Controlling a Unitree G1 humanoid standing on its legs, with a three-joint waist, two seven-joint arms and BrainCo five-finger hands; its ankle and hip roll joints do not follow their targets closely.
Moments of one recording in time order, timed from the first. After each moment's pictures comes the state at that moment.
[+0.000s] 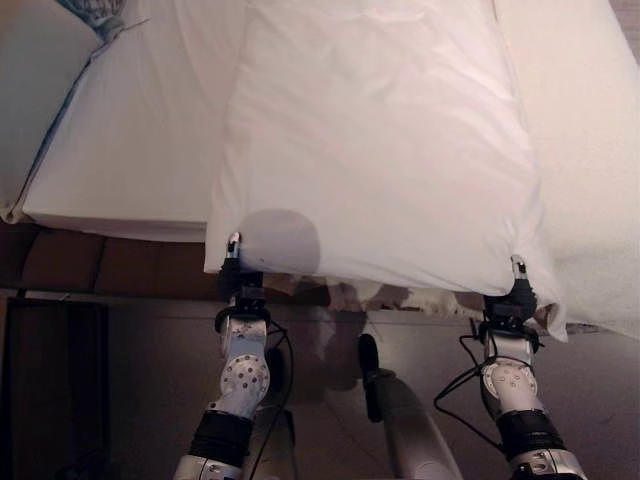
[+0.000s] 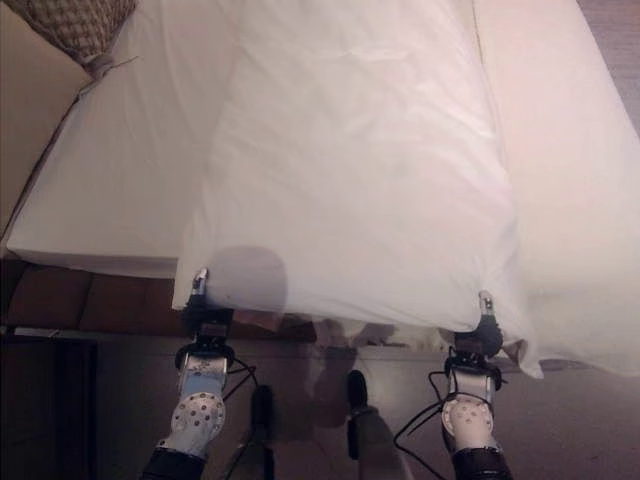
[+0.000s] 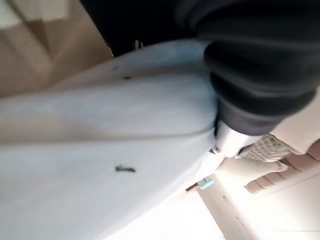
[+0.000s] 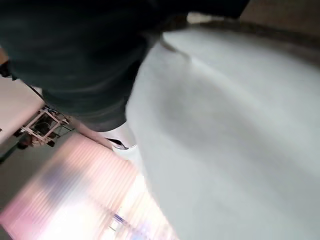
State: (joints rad) left arm -0.19 0.09 -0.17 0.12 -1.17 -0.33 0.24; right arm -0.18 -0.21 -0.11 0.33 1.46 -0.39 0.01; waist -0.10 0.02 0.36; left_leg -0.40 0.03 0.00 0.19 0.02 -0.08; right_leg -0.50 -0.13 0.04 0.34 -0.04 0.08
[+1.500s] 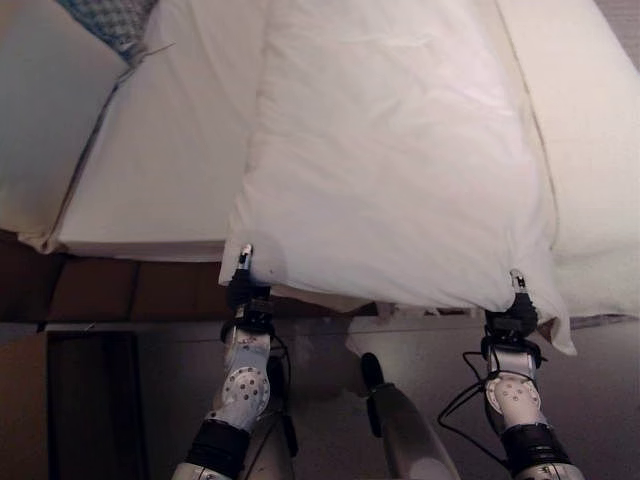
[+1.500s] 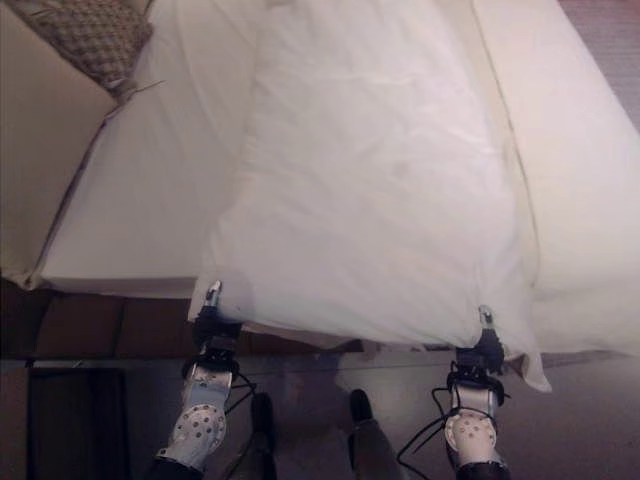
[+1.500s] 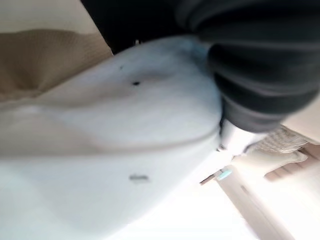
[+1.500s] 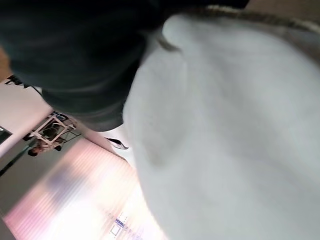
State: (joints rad) left arm -0.14 0.10 -0.23 0.19 -1.16 -0.29 0.23; right arm -0.08 -0.23 -0.13 0.32 1.44 -0.37 0.01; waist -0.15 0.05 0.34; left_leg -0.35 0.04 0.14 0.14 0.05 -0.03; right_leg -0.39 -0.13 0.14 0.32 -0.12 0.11
